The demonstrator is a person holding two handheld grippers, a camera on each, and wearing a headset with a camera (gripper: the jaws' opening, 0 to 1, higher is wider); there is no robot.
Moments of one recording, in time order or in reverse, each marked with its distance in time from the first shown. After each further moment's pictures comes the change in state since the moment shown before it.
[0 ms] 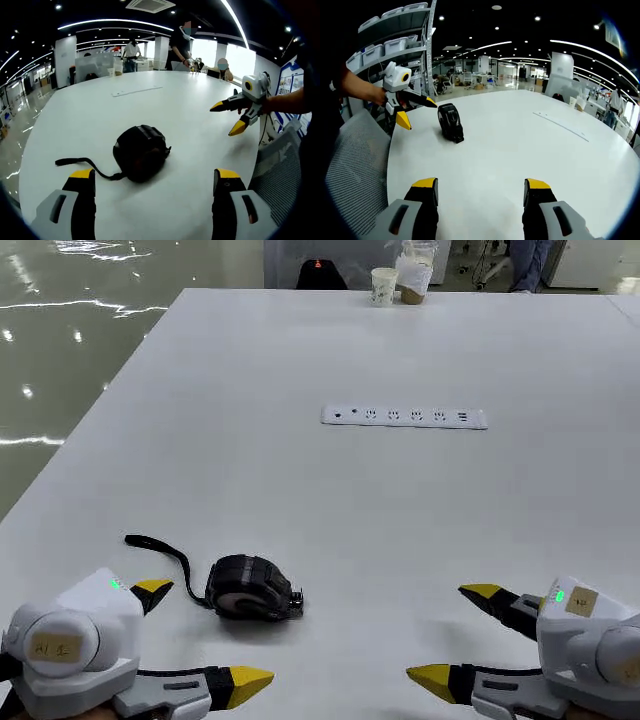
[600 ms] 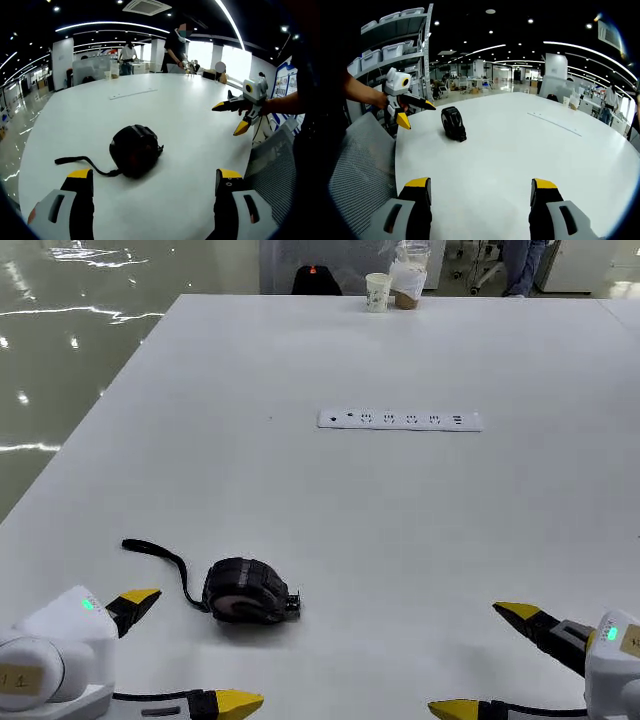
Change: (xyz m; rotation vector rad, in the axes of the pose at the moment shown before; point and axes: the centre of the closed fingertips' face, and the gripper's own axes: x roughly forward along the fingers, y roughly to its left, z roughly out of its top) left arm -0.012 -0.008 -0.004 0.005 -0.024 -0.034; right arm -0.029 0.011 -0.006 0.034 -0.041 -0.024
